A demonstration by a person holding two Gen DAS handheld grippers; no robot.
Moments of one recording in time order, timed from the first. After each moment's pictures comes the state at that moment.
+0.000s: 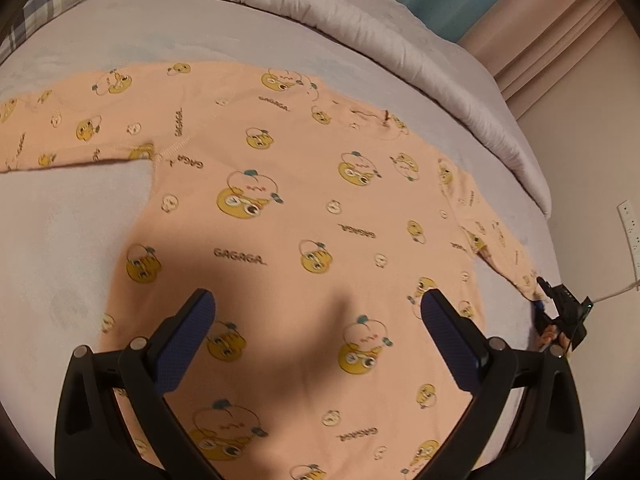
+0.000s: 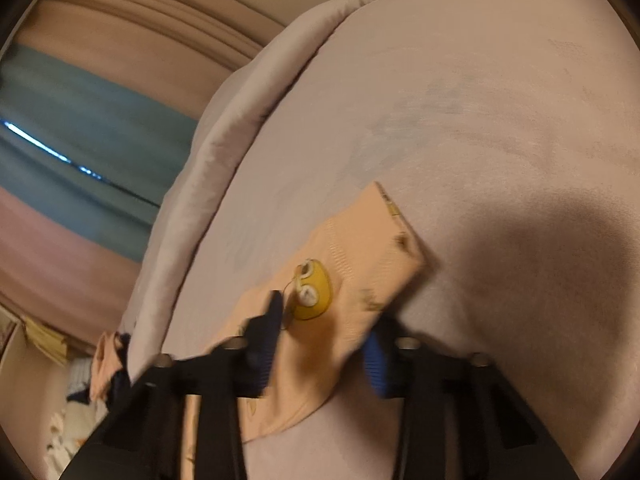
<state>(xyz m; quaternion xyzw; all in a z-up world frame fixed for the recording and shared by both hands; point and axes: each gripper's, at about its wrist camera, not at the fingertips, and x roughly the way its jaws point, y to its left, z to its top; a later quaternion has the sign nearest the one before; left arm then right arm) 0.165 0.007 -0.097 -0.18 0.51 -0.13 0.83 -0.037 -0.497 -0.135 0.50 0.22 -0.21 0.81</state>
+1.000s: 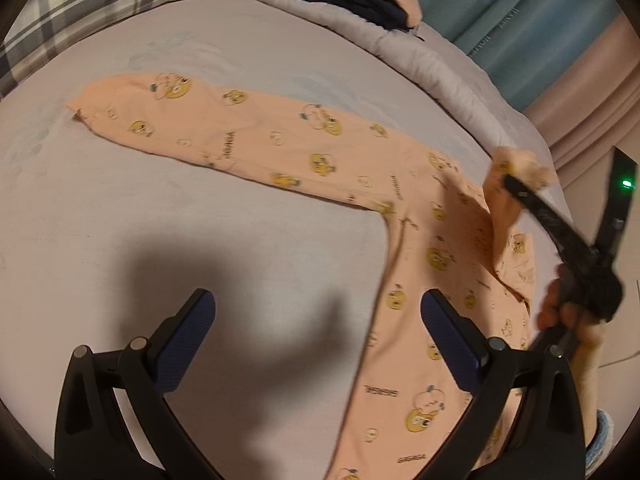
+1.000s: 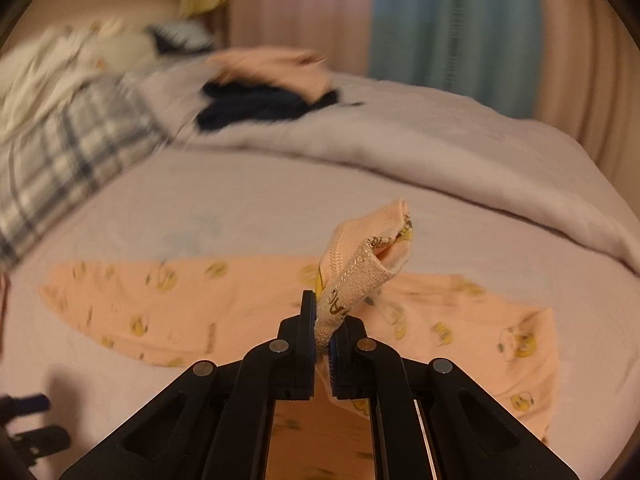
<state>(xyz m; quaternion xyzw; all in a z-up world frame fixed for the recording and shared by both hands) 0.131 0.182 -0.091 -0.23 0.48 -0.02 0.85 0.160 -0.006 -0.037 -0.06 0.35 0.06 0.93</state>
